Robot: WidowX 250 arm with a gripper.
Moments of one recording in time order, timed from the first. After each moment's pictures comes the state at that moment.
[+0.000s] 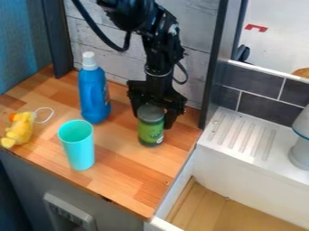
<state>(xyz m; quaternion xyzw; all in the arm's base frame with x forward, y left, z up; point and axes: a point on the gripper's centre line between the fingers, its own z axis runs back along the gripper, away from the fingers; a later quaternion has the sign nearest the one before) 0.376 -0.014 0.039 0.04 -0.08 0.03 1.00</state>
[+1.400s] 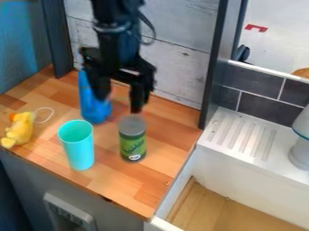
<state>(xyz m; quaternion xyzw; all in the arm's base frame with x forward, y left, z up) 0.282 -0.005 0.131 0.00 -0.07 0.01 1.00</state>
